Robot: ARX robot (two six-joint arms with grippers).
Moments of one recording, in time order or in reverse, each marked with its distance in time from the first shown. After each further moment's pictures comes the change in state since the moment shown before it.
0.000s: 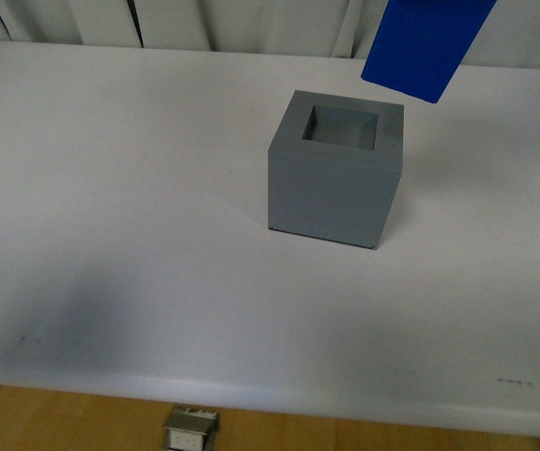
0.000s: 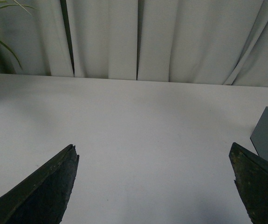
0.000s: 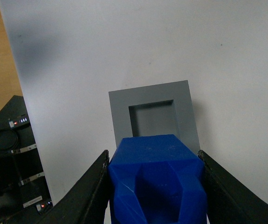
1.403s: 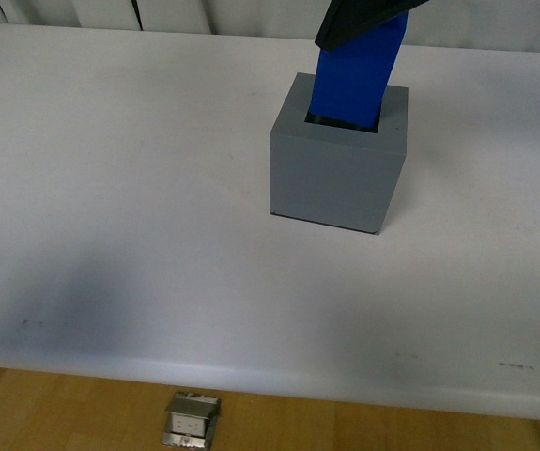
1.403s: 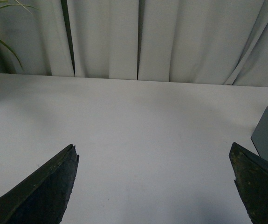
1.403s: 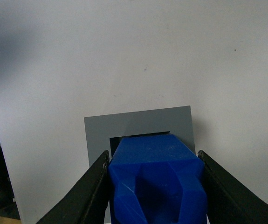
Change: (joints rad) left arm 0.000 0.000 0.000 0.000 0.000 0.000; right arm 0.063 0.185 0.114 0.027 0.066 0.001
